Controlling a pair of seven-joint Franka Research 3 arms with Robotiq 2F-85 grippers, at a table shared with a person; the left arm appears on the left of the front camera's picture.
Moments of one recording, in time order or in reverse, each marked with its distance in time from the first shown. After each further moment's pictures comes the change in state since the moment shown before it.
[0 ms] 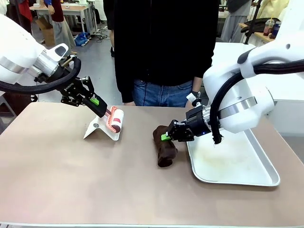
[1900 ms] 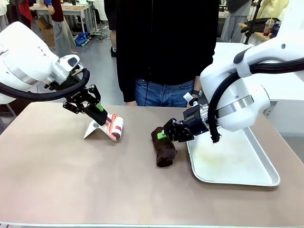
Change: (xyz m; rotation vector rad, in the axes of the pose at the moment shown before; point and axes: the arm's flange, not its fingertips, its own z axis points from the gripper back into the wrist) left arm 0.003 0.004 -0.034 0.125 -0.014 -0.005; right arm 0.006 0.002 -0.005 0.008 0.023 0.018
